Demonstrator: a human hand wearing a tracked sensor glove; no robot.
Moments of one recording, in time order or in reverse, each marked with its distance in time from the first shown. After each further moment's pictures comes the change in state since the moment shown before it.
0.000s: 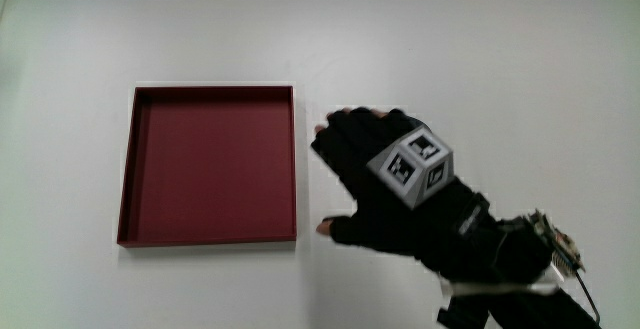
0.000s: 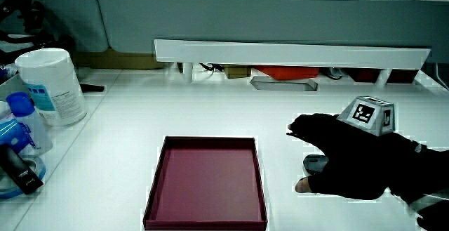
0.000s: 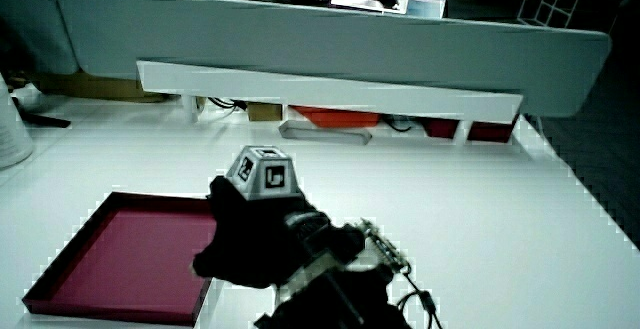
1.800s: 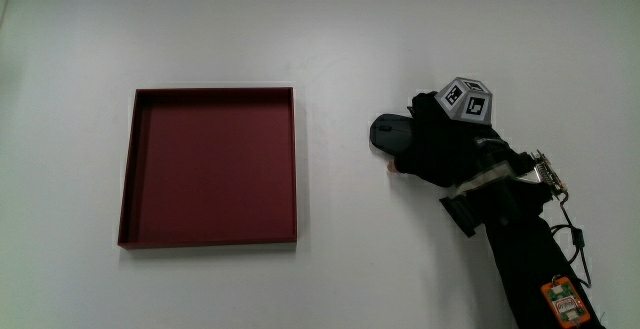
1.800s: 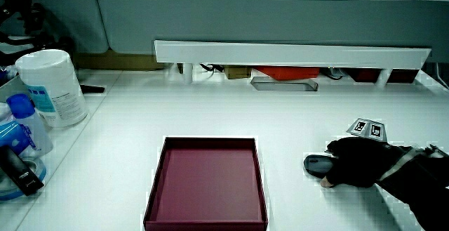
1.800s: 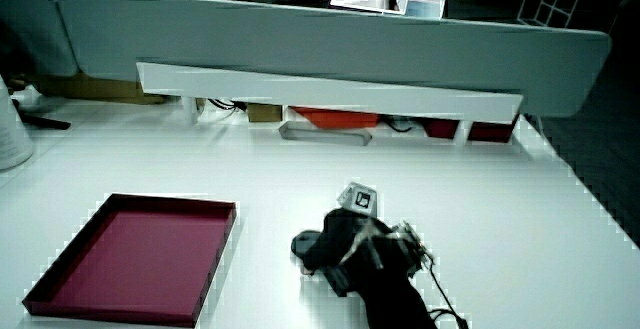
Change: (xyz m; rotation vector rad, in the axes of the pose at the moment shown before) arm 0.162 0.058 -0.084 -0.236 0.192 -0.498
